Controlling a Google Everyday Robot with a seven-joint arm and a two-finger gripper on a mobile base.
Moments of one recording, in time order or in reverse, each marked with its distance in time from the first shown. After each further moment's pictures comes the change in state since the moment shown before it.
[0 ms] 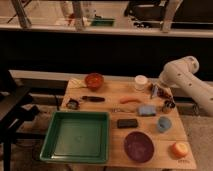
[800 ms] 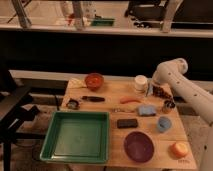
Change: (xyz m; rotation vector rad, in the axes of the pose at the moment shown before) arm -0.025 -0.012 0.060 0.007 -0.038 -0.044
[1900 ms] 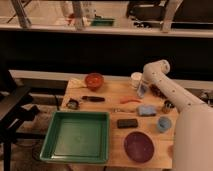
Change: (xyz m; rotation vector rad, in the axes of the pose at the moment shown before) arm -0.049 0.003 0.083 -0.026 0.005 -0.023
